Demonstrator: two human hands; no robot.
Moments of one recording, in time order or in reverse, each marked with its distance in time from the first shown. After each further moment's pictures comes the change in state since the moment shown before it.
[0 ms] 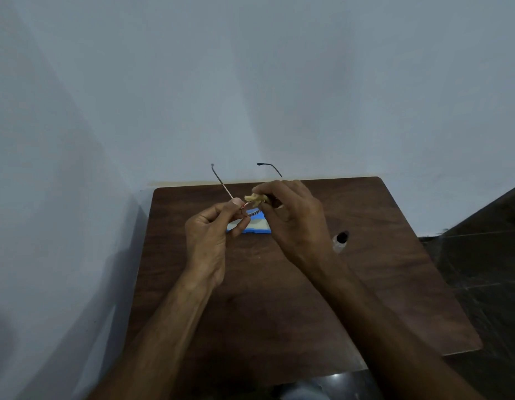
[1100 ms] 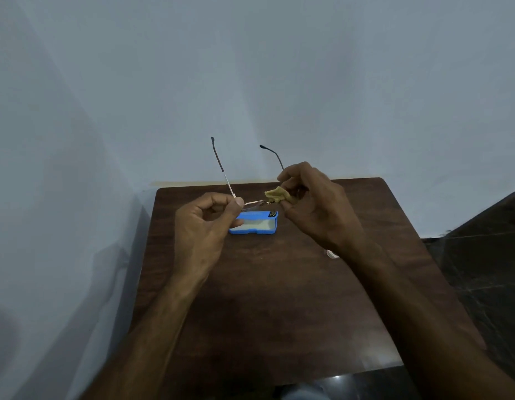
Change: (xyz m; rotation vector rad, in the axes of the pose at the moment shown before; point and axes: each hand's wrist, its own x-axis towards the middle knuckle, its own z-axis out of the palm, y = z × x) left_hand 0.001 0.017 -0.019 0.430 -0.066 0.334; right_hand 0.020 0.024 -0.041 0.098 -0.237 0.017
